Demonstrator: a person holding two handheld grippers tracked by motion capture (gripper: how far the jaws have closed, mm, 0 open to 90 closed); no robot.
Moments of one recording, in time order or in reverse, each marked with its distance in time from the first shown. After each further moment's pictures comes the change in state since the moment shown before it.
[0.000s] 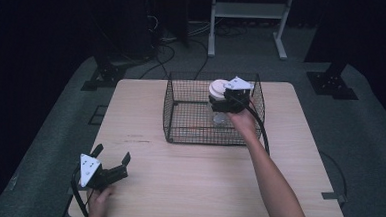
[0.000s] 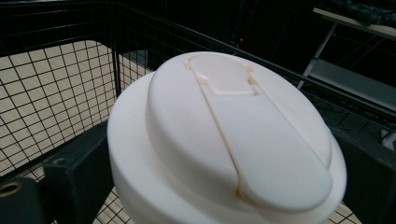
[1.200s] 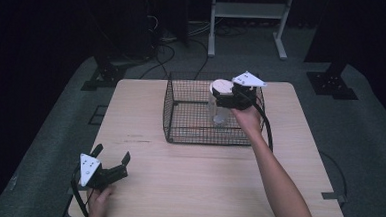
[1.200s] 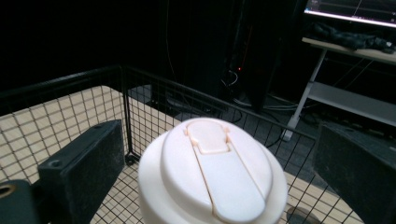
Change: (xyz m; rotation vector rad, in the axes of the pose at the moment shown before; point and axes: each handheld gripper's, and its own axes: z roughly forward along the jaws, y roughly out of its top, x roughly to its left) left arm 0.000 0.000 0.000 -0.001 0.003 -0.004; right arm -0.006 0.021 -0.034 -0.132 0.011 0.060
